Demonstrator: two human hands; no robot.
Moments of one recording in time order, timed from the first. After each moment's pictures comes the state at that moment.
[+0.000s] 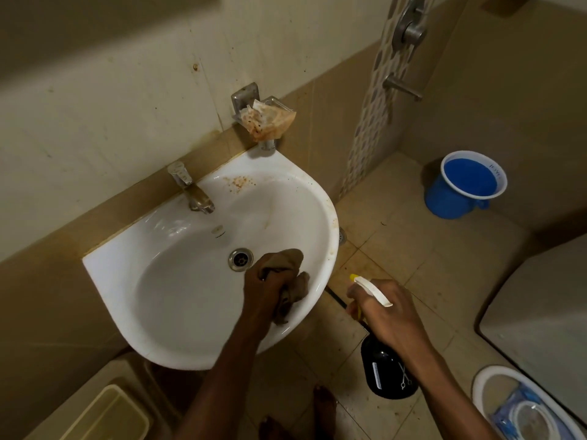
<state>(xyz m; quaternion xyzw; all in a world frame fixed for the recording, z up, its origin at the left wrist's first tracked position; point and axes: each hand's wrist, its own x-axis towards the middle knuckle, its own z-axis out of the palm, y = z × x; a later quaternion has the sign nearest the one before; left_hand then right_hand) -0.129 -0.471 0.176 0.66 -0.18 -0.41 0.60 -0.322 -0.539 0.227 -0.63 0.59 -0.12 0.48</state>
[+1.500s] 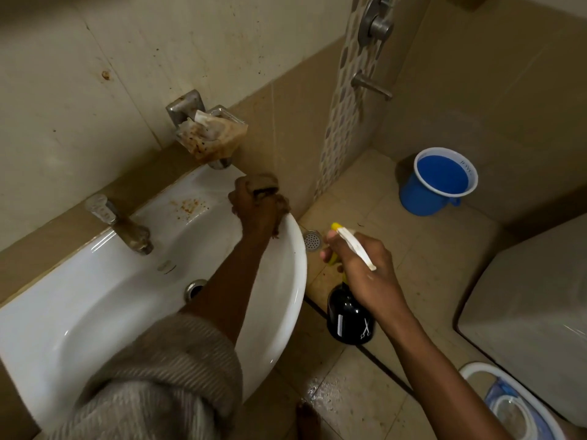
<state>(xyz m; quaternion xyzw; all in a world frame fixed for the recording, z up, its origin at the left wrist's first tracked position) -0.082 -0.694 0.159 0.73 -0.19 -0.27 0.60 -0.284 -0.649 0.231 -0.61 0.54 -0.27 0.51</state>
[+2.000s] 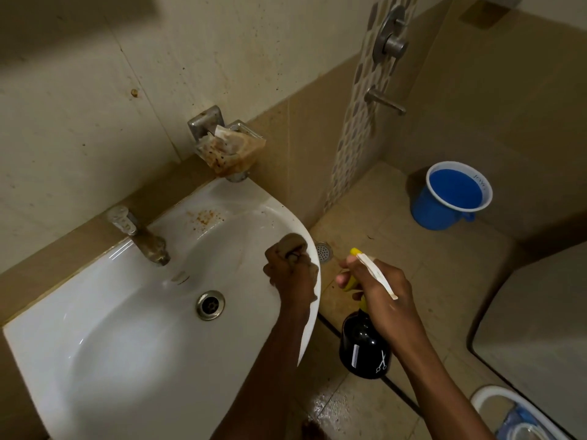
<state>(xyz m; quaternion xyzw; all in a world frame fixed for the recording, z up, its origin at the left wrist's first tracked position) -0.151 -0.642 0.111 0.73 -0.03 -0.35 0.59 -0.288 -0.643 0.219 -0.56 0.56 -0.28 0.55</state>
